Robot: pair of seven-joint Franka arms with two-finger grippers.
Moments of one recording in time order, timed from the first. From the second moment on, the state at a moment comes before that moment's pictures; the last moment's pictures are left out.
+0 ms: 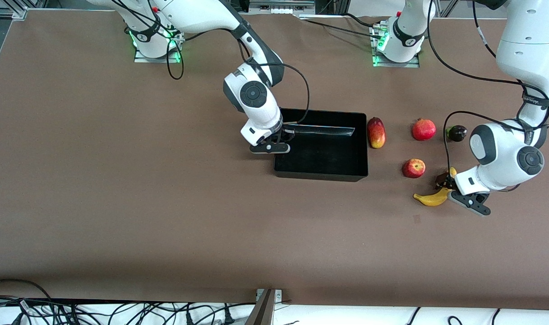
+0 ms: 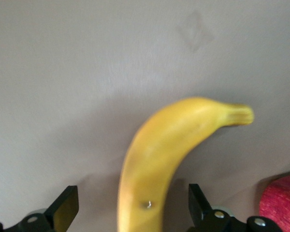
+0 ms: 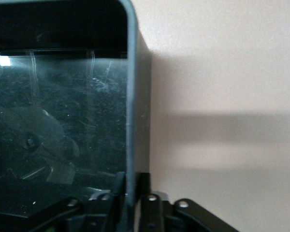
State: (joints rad) left arm 0.19 0.61 -0.02 -1.90 -0.05 2.52 0.65; right arm 0.82 0.69 -0.01 -1.63 0.23 2.42 0.69
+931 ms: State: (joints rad) left arm 0.13 0.03 -0.04 -2.04 -0.05 2.08 0.59; right arm 0.47 0.41 -0.16 -1.60 0.23 1.81 0.28
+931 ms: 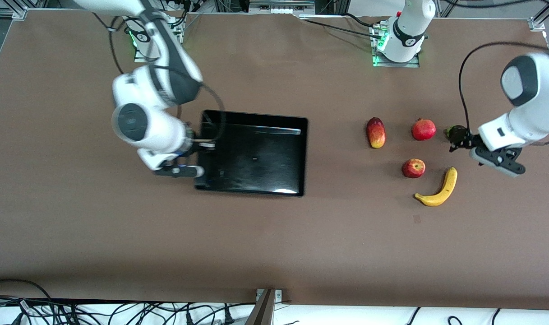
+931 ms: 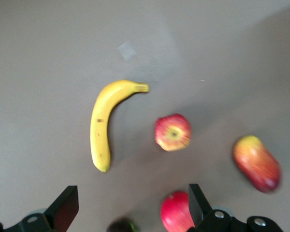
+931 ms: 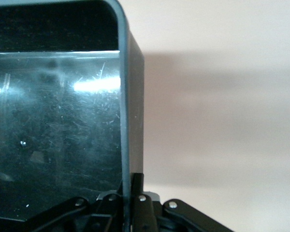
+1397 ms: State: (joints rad) left arm 0.02 -0.09 -0.02 -1.77 -0.03 1.64 0.49; right arm 0.42 0.40 -0.48 -1.76 0.23 1.79 -0.12
